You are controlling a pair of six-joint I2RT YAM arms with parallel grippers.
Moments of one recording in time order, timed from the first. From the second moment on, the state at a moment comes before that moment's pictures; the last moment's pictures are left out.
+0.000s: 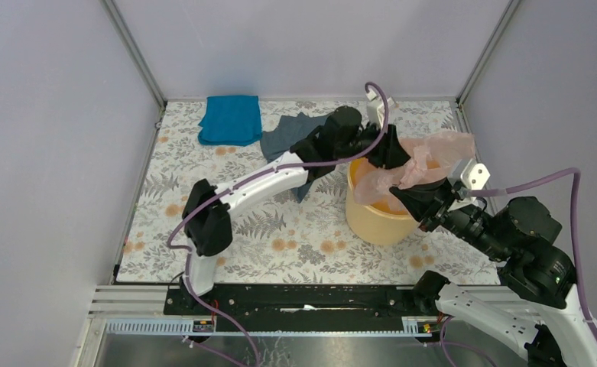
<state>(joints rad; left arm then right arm) -0.91 2.00 1.89 0.01 0.47 -0.62 0.82 0.57 1.23 -0.64 -0.09 -0.07</state>
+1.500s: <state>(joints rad) -1.15 1.15 1.11 0.19 0.04 -0.52 0.82 0.90 1.18 -0.14 0.54 0.36</state>
